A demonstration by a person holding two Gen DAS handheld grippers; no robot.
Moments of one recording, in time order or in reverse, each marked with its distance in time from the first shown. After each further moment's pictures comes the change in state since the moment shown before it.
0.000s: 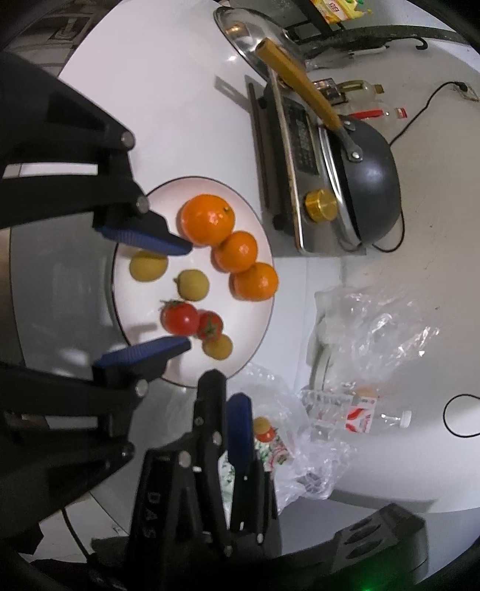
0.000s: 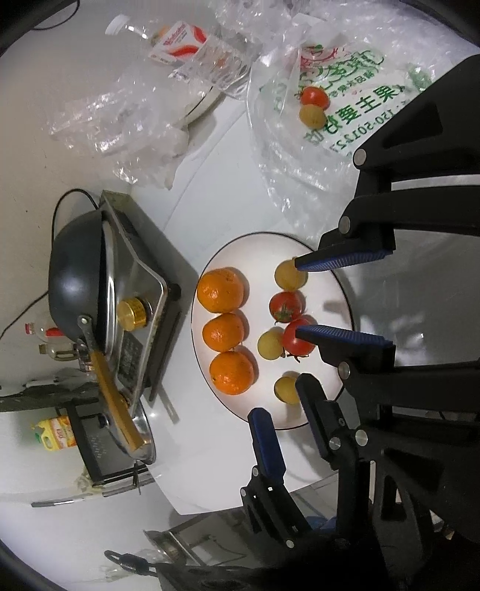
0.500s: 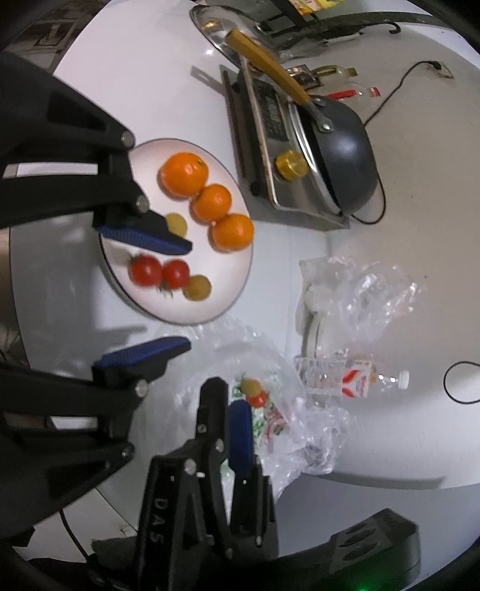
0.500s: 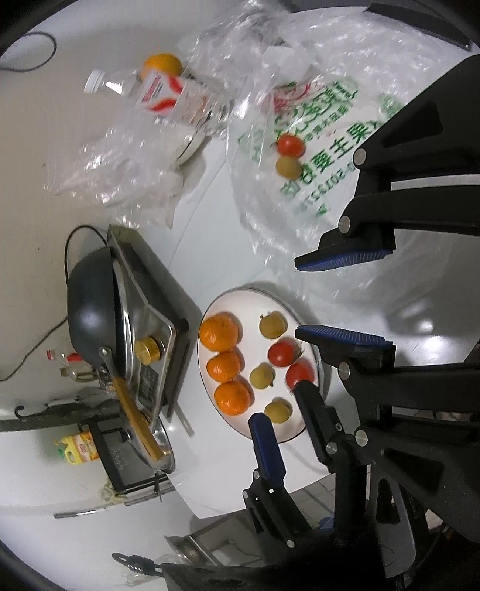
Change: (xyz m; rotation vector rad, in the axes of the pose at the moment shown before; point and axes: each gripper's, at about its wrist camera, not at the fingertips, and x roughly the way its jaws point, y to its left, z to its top) left arm -0.008 -0.054 0.015 0.064 -0.028 -0.015; right arm -0.043 -0.042 -0.025 0.069 -0.055 -0.028
